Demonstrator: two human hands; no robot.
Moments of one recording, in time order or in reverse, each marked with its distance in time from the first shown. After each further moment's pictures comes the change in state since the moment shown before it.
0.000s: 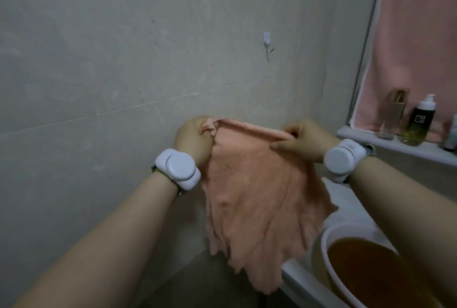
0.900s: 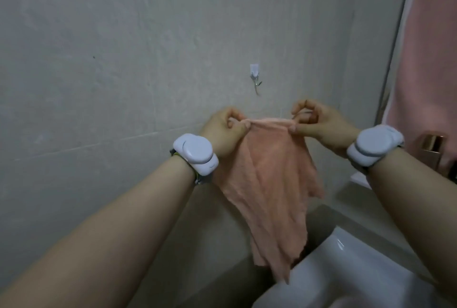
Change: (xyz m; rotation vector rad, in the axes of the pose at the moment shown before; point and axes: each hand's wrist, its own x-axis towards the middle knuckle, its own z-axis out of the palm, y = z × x) left_hand 0.103 0.073 0.091 -0.219 -0.109 0.002; right_hand 0.118 0.086 -0.089 0.582 -0.033 -0.216
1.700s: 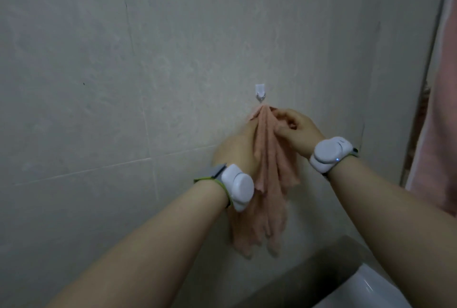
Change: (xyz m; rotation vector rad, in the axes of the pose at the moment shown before) left_hand 0.036 -0.002 0.036 0.685 0.110 0.120; right_hand 0.088 0.037 0.023 -0.044 0.123 -0.124
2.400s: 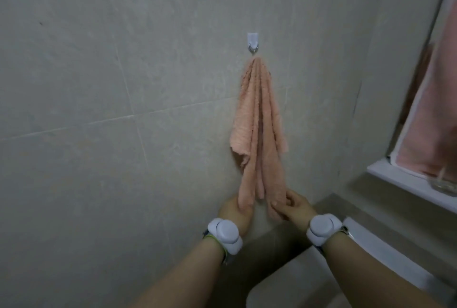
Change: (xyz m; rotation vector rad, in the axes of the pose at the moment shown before) left_hand -0.143 -0.040 0.132 -0.389 -0.447 -0.562; right_hand -0.184 0.129 0.057 0.226 -0.146 0.711
